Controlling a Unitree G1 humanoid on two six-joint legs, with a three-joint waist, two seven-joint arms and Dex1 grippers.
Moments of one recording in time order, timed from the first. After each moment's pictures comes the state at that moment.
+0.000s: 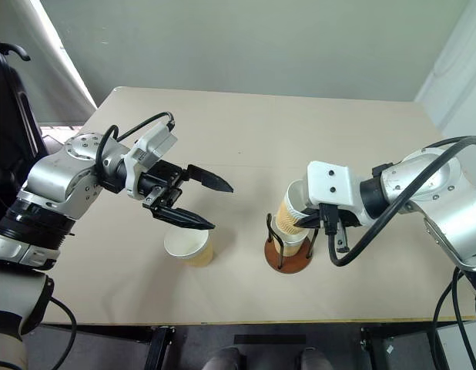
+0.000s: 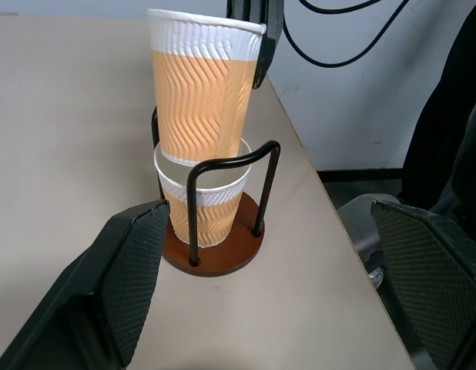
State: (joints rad) left arm -1.01 0.95 -0.44 0.27 -0.75 0.36 -1.58; right arm -0.83 -1.03 0.25 -0.56 0.45 0.86 1.22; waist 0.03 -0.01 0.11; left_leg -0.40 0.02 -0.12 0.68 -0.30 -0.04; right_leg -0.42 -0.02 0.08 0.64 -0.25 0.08
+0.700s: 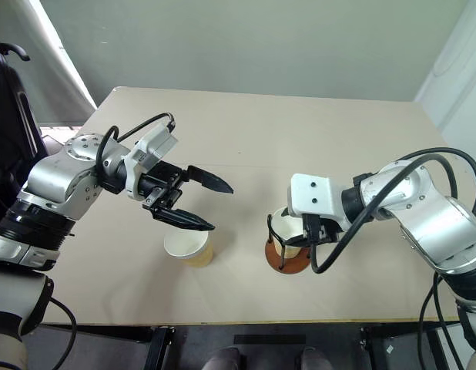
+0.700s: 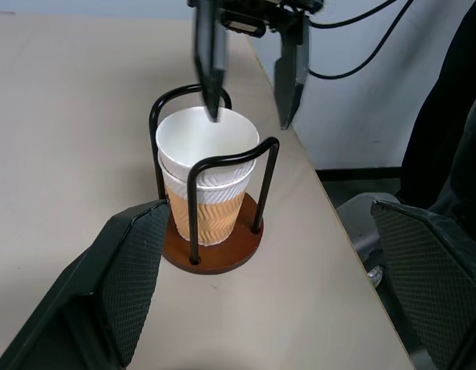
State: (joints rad) left arm -1.00 0.95 -0.43 0.26 -0.75 0.36 -1.58; right arm -0.85 -0.89 0.28 -0.54 0.44 0.90 1.16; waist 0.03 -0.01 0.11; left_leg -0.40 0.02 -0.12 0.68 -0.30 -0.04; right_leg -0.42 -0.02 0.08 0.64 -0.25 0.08
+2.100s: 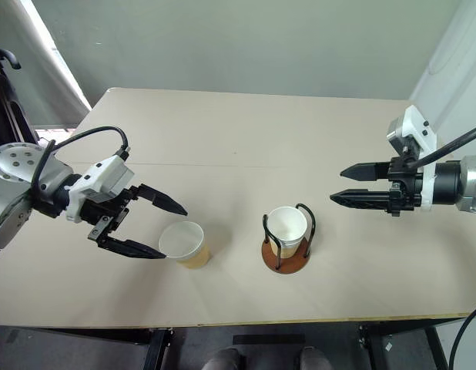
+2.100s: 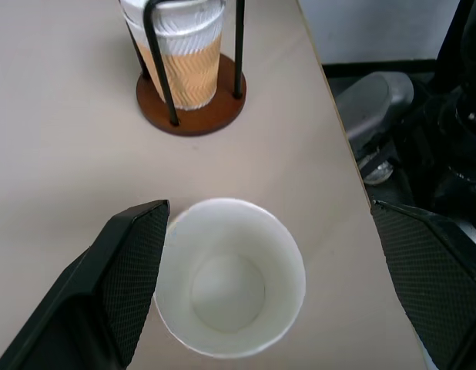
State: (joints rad) left arm -0.77 1.31 -0.40 0.07 -0.70 0.20 -1.58; right arm -0.67 -1.08 -0.18 -0.34 0.82 1.07 1.05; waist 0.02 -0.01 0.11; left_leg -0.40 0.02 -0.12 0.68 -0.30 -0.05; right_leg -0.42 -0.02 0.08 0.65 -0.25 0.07
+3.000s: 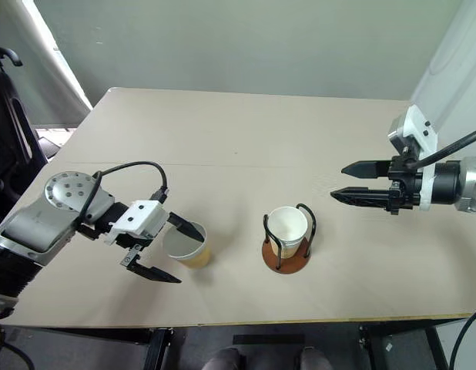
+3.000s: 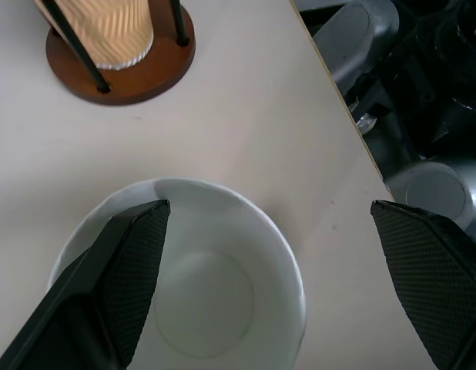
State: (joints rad) left arm -0.70 1.15 -0.44 0.06 -0.48 0.02 -1.58; right arm -0.63 -1.08 -0.18 -0.33 0.82 1.01 1.03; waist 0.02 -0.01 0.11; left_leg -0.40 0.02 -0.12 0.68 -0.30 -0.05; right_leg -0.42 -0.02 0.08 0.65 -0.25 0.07
